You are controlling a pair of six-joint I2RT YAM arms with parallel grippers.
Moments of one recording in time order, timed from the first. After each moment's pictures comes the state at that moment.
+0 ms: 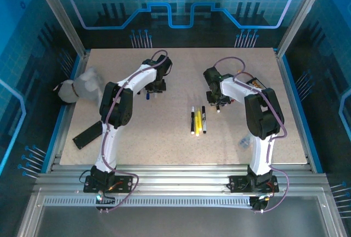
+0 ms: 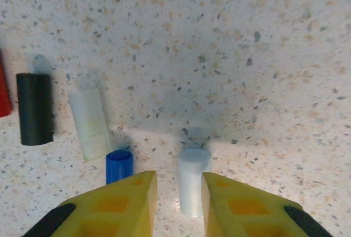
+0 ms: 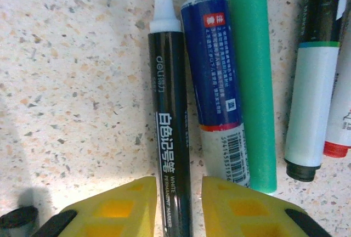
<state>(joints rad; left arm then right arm) -0.37 2.29 1.94 -1.04 -0.26 -0.53 0.37 1.97 1.38 -0.77 0.24 0.30</state>
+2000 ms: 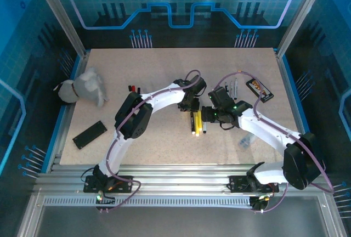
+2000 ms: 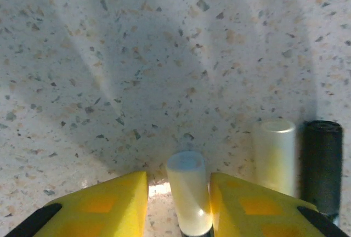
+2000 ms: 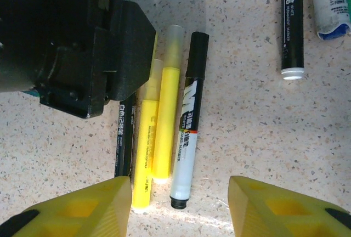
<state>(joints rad) -0.71 2.29 1.83 -0.83 -0.03 -0.67 0.56 1.34 0.90 -0.60 0.05 0.52</state>
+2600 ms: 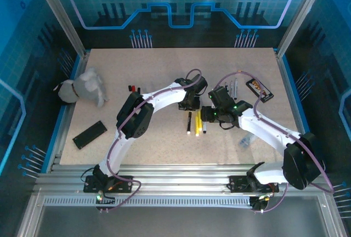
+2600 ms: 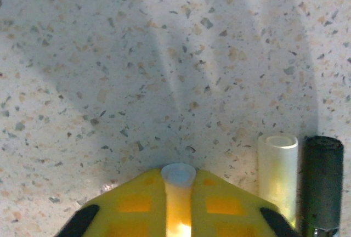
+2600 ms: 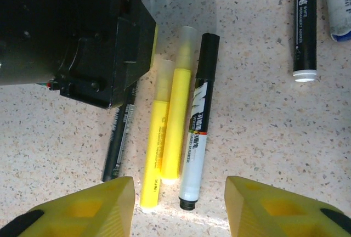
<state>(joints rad) -0.71 2.32 1.88 -0.87 -0.05 -0.68 0.55 1.34 0.90 -0.58 0.01 0.52</state>
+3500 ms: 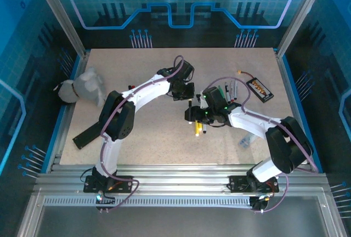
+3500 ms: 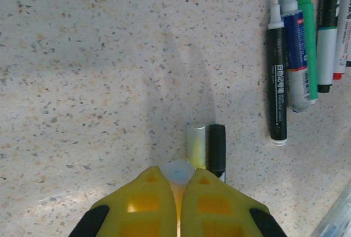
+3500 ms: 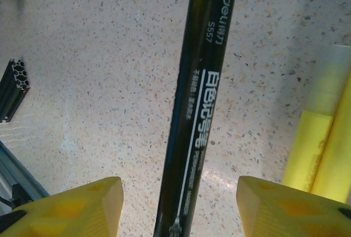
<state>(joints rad) -0.60 2.11 1.78 -0.75 0.18 -0.74 0.56 1.53 0.84 -0.23 -0.38 0.65</state>
